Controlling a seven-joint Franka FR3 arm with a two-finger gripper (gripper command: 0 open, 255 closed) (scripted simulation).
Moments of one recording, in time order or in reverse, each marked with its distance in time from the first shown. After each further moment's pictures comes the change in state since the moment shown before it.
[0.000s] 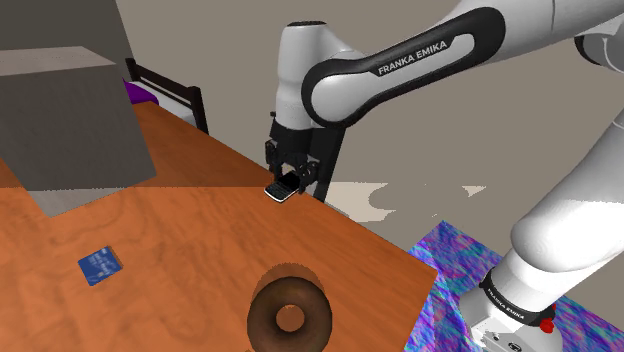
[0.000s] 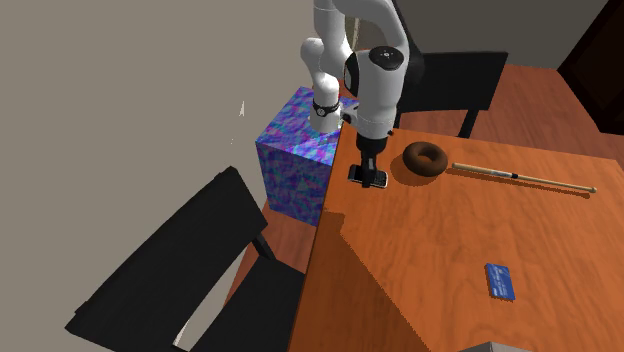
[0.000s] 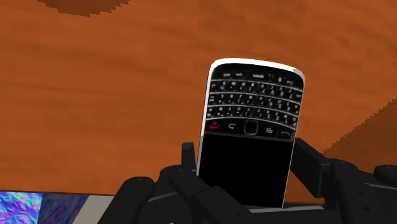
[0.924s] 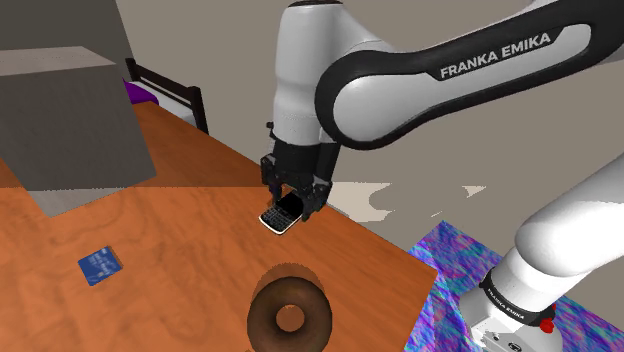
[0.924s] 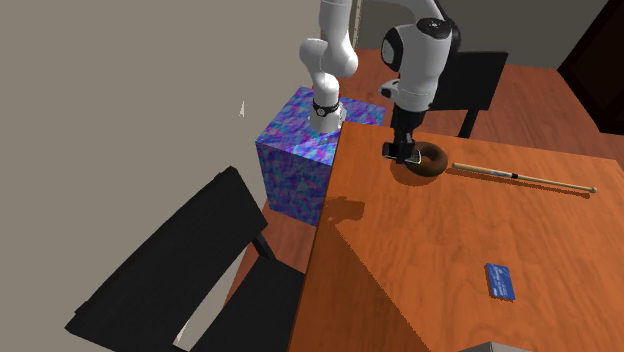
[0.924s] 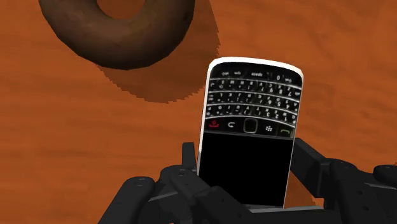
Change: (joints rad) arm 0.096 -0.224 0.062 -0.071 0.197 -0.068 0.061
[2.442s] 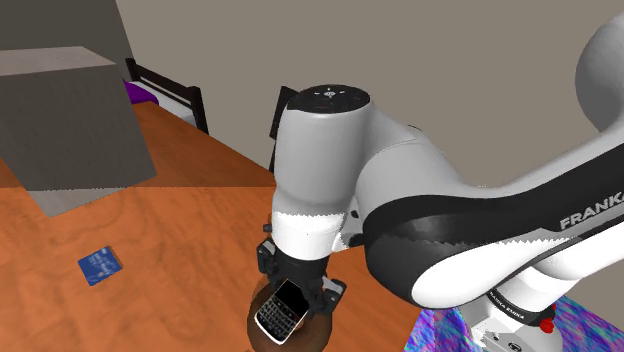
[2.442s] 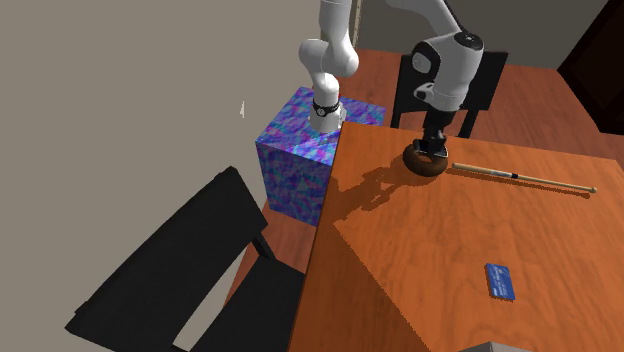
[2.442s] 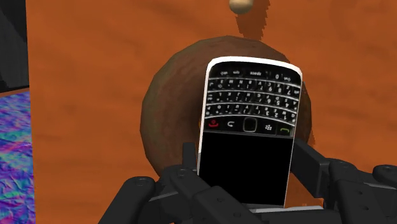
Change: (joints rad) arm 0.066 -0.022 0.248 -0.126 0.052 0.152 0.262
